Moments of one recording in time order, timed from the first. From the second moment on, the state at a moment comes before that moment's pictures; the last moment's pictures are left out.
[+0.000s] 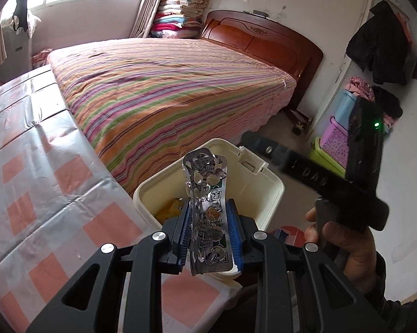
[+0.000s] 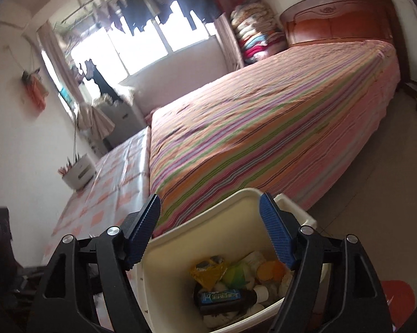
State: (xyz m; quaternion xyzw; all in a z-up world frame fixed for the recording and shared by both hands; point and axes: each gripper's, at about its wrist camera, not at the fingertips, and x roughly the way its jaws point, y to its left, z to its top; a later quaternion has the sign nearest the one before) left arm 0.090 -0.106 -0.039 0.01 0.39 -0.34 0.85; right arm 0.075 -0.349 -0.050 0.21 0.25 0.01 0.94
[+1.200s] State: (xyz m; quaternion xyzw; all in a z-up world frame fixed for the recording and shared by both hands) left arm 0.092 -0.074 -0.035 0.01 0.30 -0.16 0.94; right arm 0.085 -0.288 -0.058 0.17 0.25 -0.02 0.95
